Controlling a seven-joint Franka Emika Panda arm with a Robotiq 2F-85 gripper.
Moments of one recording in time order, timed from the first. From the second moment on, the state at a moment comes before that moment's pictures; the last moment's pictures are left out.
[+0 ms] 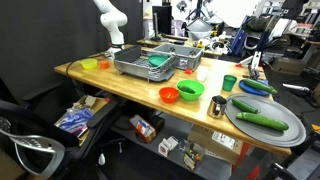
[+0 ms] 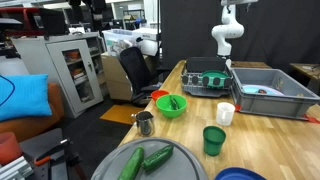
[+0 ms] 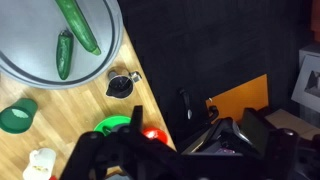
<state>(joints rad) 0.15 -0.61 -0.09 -2.49 0.20 1.90 -0.25</state>
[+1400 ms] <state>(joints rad) 0.16 -0.13 0.03 -2.29 -0.04 2.13 -0.36</state>
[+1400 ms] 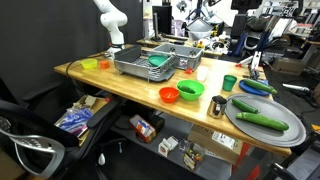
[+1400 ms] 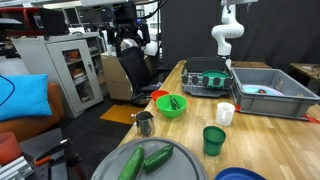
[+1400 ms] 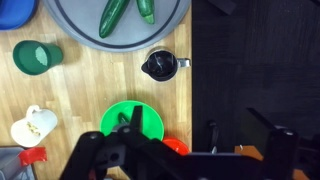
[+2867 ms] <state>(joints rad) 0.12 0.24 0.04 -2.14 -0.22 2.52 -0.27</state>
